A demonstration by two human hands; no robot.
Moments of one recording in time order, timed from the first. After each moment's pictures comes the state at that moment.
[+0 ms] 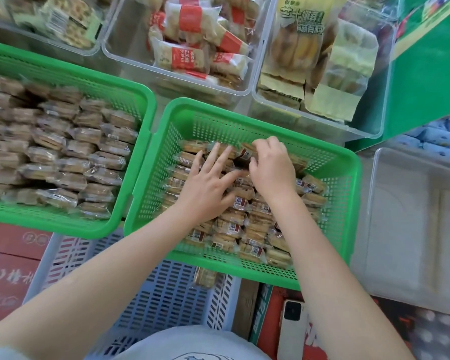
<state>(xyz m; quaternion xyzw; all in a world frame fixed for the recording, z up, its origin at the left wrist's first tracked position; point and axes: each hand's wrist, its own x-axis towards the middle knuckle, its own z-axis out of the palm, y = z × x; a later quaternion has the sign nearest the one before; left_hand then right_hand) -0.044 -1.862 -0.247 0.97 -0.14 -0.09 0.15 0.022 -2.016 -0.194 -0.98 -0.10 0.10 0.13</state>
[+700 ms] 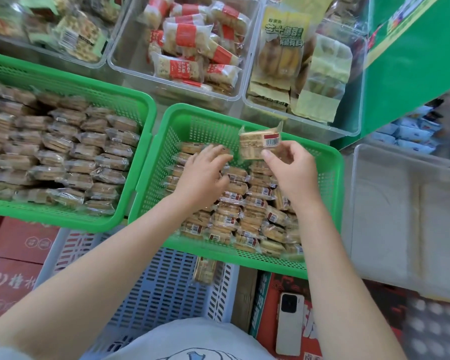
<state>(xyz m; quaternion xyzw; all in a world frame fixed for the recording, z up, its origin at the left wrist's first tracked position) -0.037 -1.862 -0.181 0.94 -0.04 -0.18 0.29 -0.010 -2.049 -0.129 -0.86 0.10 0.11 0.50</state>
